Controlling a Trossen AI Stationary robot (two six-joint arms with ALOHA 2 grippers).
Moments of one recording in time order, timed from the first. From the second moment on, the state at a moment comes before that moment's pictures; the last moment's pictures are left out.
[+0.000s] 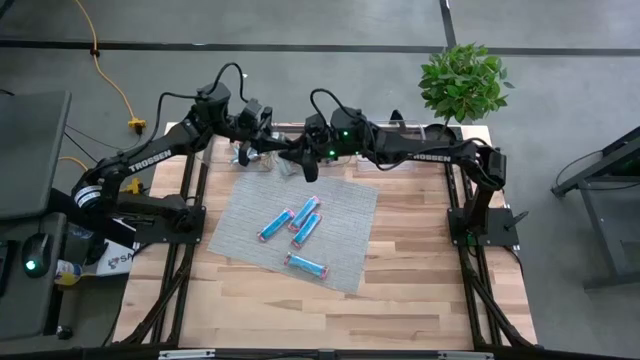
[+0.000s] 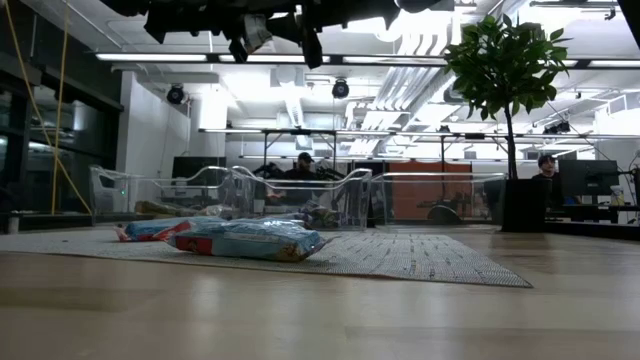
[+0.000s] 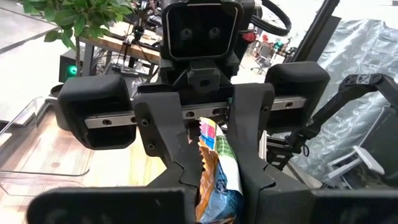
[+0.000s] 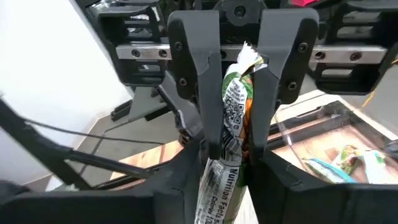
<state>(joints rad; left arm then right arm) 0.70 1.16 0.98 0.08 0.95 -0.21 -0.25 1.82 1.57 0.13 -0.30 0.36</state>
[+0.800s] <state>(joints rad) 0.70 1.16 0.98 -0.18 0.21 0.16 -0.25 1.82 1.57 -0.22 -0.36 0.35</state>
